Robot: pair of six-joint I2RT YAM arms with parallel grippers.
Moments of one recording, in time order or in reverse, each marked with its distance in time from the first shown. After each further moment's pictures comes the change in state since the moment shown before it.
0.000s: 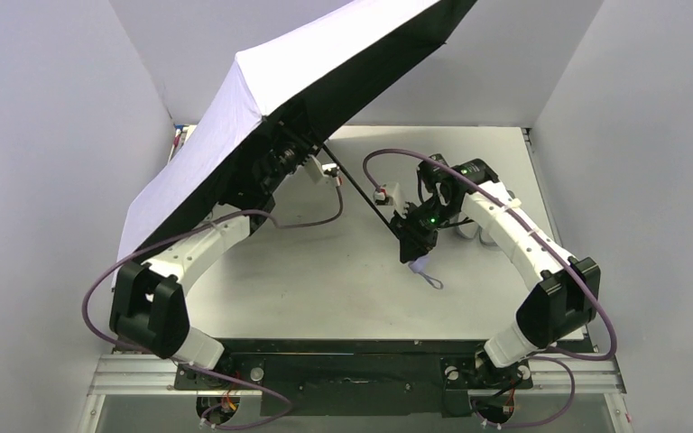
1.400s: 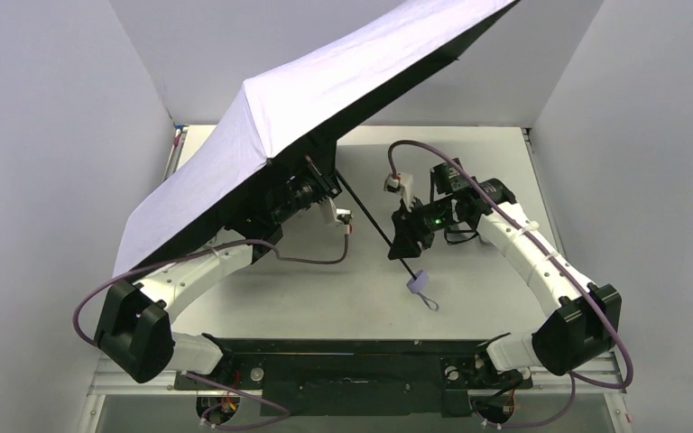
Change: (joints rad) left arm -0.162 -0.158 -0.193 -0.081 0.059 0.080; right arm -0.036 -0.174 -0.210 0.301 -0.144 0.264
